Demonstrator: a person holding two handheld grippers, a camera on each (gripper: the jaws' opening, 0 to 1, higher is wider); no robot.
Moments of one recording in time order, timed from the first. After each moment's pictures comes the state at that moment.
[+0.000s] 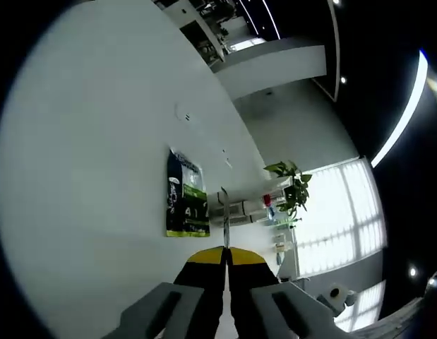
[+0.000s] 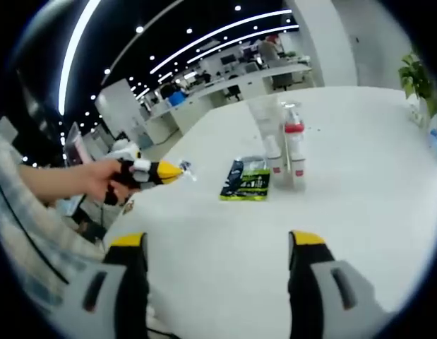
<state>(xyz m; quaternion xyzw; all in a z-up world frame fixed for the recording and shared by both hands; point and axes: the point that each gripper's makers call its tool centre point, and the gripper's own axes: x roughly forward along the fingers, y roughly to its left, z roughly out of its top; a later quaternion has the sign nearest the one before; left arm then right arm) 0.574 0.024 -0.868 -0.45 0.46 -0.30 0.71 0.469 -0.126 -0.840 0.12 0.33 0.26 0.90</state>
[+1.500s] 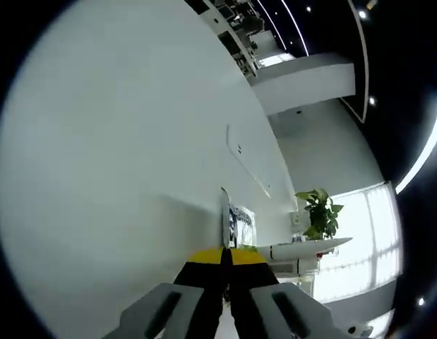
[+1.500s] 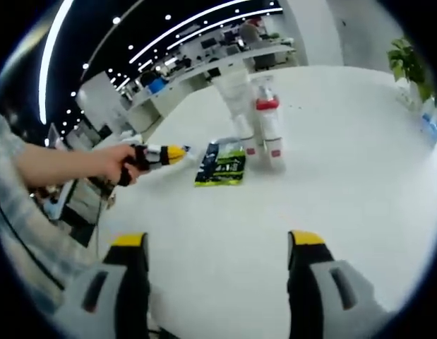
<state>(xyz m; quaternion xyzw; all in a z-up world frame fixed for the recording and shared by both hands) 0.674 0.038 -0.939 -0.46 0.46 -0.21 0.73 0.478 -0.151 -0.870 0.12 0.40 0.21 0.89</state>
